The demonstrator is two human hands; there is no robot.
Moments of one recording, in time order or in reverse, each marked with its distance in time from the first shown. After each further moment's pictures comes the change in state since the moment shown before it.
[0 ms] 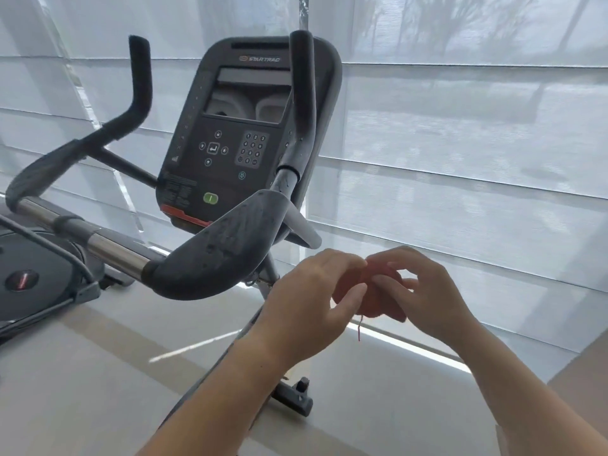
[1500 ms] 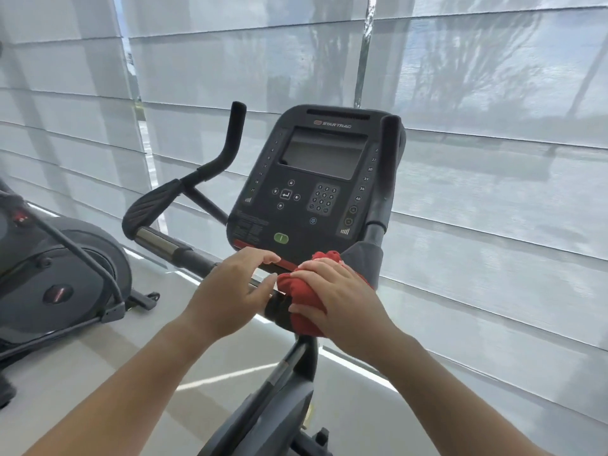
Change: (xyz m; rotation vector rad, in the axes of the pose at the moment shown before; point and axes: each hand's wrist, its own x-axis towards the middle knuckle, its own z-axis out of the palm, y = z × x) left_hand -0.051 -0.145 -0.168 0.130 0.190 -0.128; right_hand 0.055 -0.132 0.173 -0.660 -0.211 -0.429
